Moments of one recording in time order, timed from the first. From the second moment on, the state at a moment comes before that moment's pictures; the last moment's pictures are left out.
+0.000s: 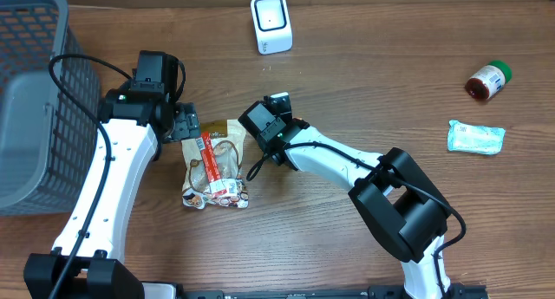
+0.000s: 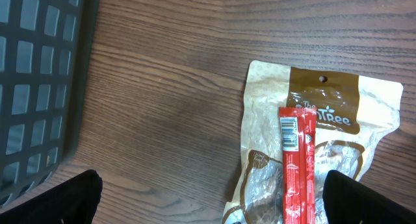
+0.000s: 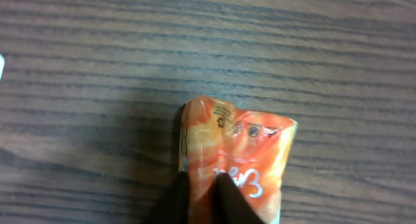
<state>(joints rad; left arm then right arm) -0.10 1.55 1.33 -1.04 -0.28 -0.31 0.77 2.09 1.39 -0.53 0.43 0.51</state>
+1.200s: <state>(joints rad) -0.10 1.55 1.33 -1.04 -0.28 -0.31 0.32 1.85 0.97 0.04 -0.81 0.53</state>
